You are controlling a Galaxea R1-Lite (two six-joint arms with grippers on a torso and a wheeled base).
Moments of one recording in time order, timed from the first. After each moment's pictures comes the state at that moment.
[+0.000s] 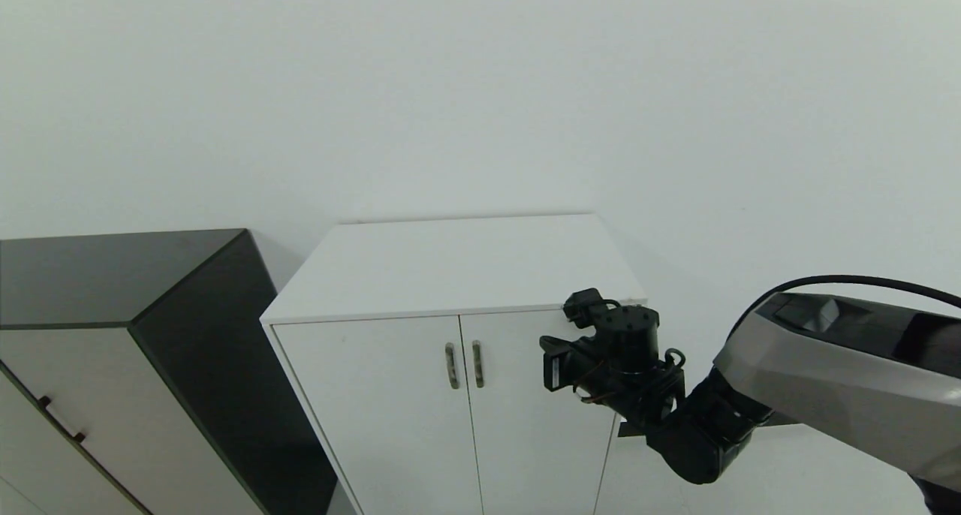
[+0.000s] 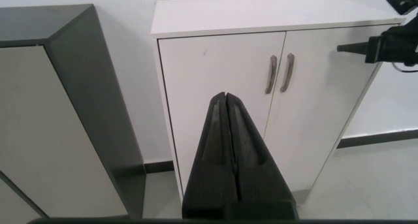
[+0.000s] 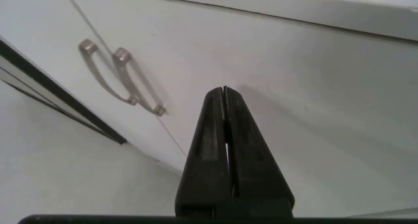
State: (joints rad) left arm 0.00 0.00 0.00 0.00 -0.04 0.01; right arm 0.65 2.31 -0.99 -1.10 -0.07 0.16
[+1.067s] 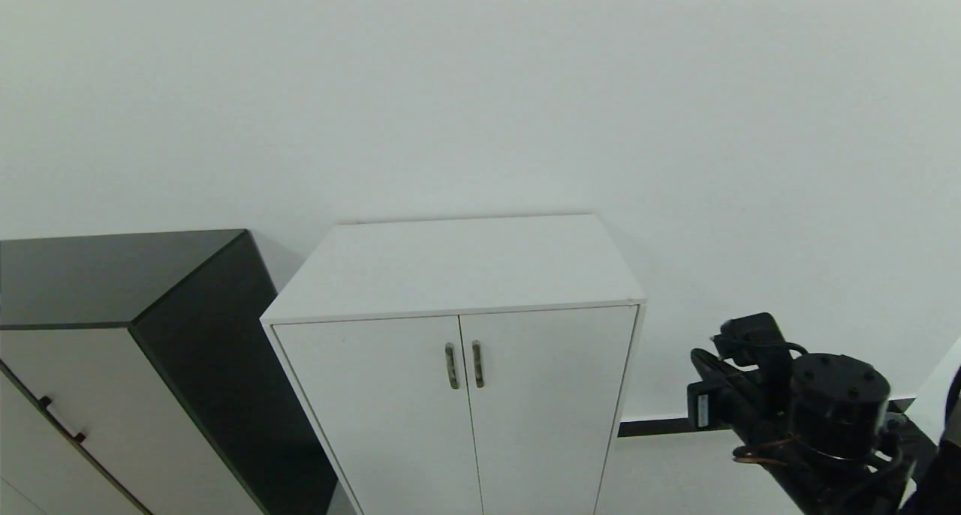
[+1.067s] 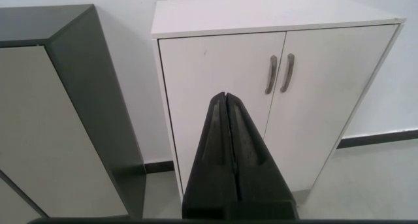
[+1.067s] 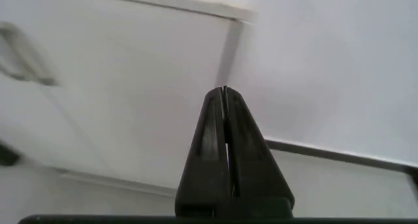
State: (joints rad) left arm 0.00 0.00 0.00 0.00 -0.04 0.01; right arm 0.57 1.93 -0.25 -1.52 -0.47 -0.06
